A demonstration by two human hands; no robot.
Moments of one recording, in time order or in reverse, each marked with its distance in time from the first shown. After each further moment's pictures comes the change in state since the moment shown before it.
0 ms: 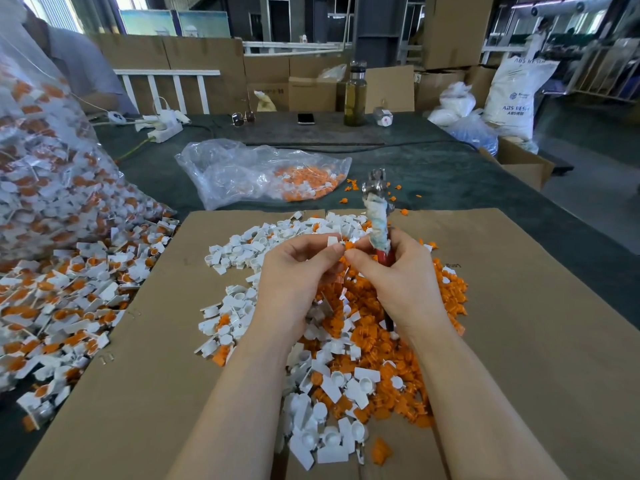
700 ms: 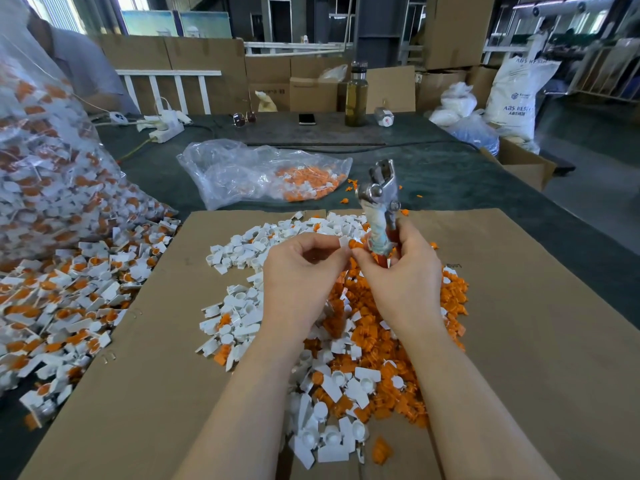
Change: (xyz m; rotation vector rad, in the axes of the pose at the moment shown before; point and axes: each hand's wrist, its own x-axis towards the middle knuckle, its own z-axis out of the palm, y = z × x) left_hand -0.003 -0.001 0.007 0.279 0.106 0.147; right_hand -0.002 -0.003 0.004 -0.299 0.185 -0.103
